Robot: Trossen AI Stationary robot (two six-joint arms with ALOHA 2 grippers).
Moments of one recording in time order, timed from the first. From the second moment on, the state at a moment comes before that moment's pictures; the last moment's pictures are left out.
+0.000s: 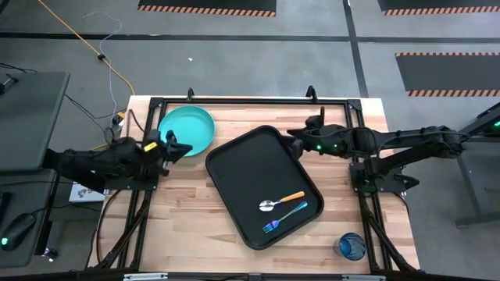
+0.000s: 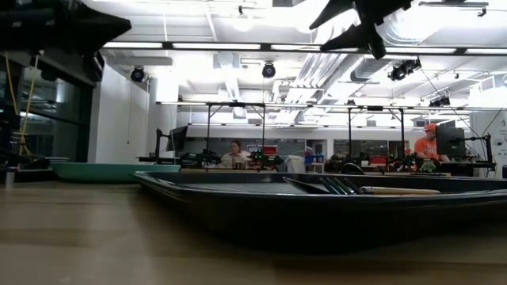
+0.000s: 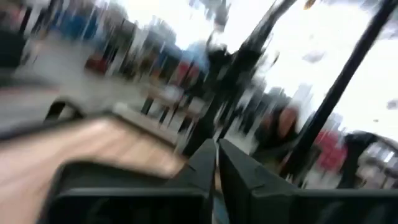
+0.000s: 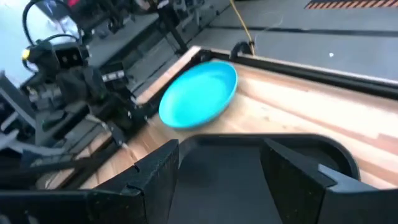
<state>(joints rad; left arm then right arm) -0.01 0.07 0.12 0.13 -0.17 -0.44 0.01 1.07 0.86 -0.17 0.43 0.71</state>
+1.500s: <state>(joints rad) 0.29 1.30 0.74 -0.87 -0.10 -0.23 0.01 1.07 0.86 -0.15 0.41 0.64</state>
